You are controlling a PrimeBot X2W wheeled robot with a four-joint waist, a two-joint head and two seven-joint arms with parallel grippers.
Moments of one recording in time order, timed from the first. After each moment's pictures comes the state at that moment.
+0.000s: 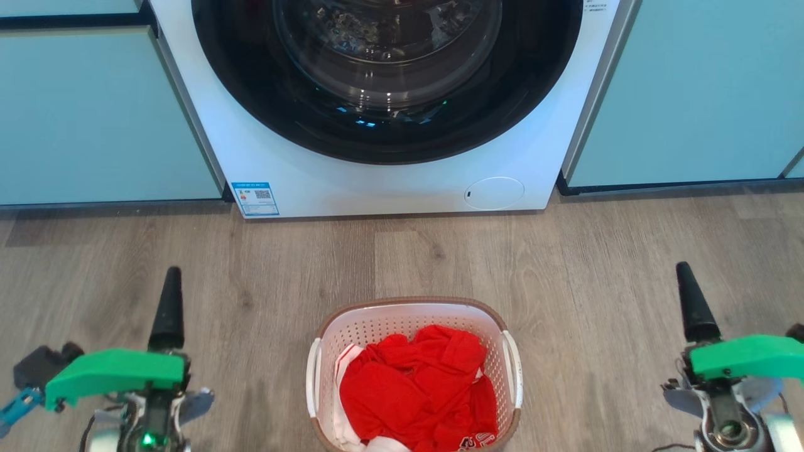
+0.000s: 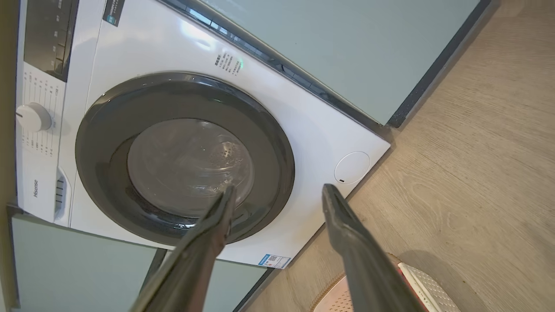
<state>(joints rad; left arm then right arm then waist) -0.01 0.03 0.06 0.16 -1.20 -0.05 -0.02 -0.02 -0.03 -0.14 0.17 1.14 0.13 -0.01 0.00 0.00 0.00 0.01</state>
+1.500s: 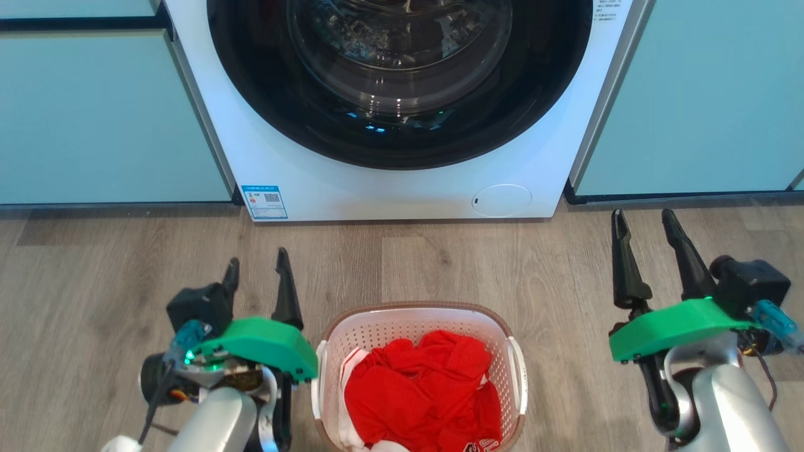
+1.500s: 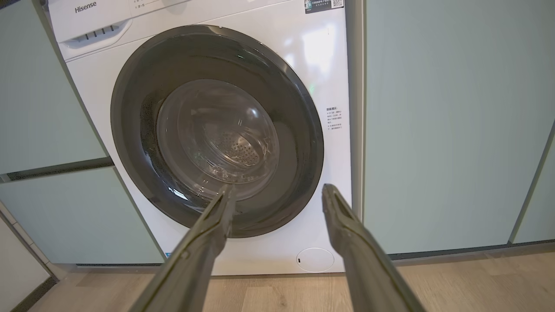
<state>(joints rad) -0.11 0.15 -0.44 0.12 -0.52 0.37 -0.14 -0.09 -0.04 0.03 0.04 0.31 0.13 -0.14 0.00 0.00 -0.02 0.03</state>
